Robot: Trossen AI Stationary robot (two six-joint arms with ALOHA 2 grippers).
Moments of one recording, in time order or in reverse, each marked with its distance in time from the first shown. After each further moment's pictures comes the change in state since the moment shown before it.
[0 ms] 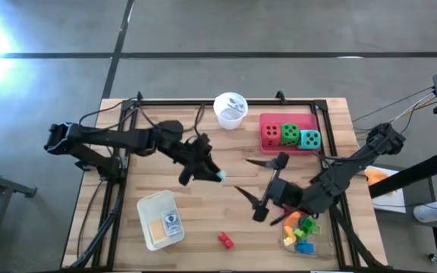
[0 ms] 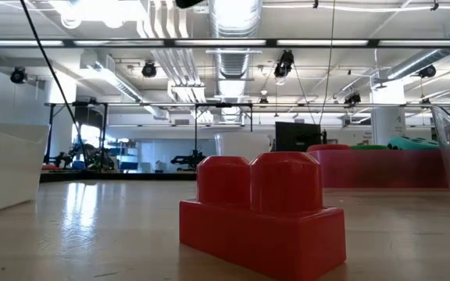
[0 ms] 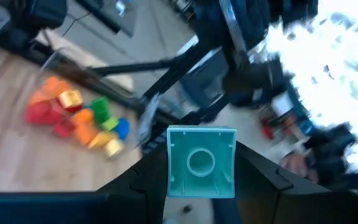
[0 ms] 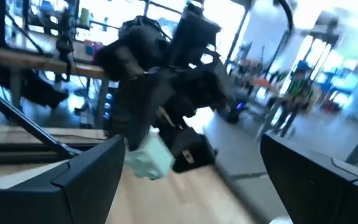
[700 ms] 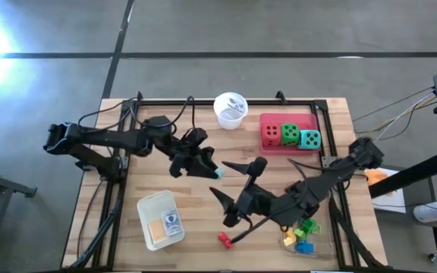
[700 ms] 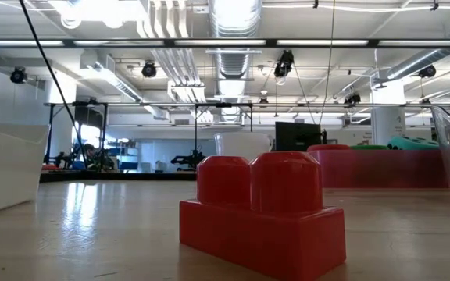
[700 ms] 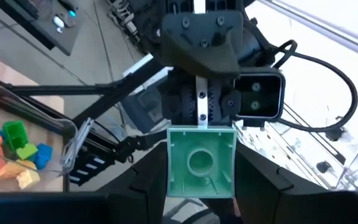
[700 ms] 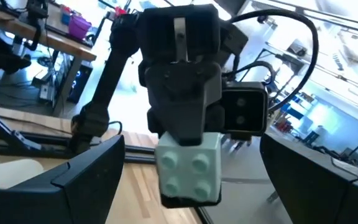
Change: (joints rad) left arm 0.002 -0.012 0.000 0.294 0.068 -0.290; right arm -0.065 0.305 0.440 -0.152 0.049 -0.248
